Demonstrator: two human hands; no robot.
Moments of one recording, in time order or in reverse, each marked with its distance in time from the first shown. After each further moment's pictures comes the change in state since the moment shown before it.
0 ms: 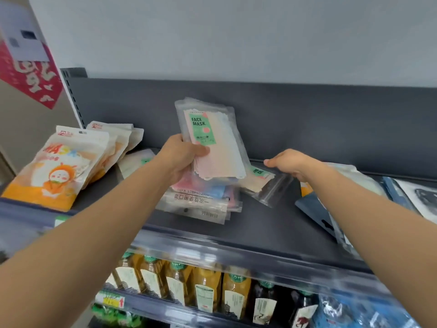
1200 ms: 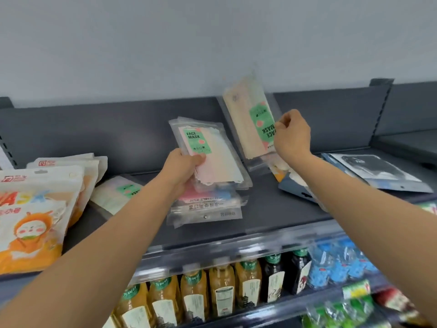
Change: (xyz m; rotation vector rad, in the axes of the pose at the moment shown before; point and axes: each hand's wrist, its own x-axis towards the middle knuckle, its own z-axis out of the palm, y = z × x) left_hand 0.003 0.001 -0.023 -0.102 -0.333 -0.026; right_hand -0.113 -0.055 0.008 0.133 0.992 -0.186
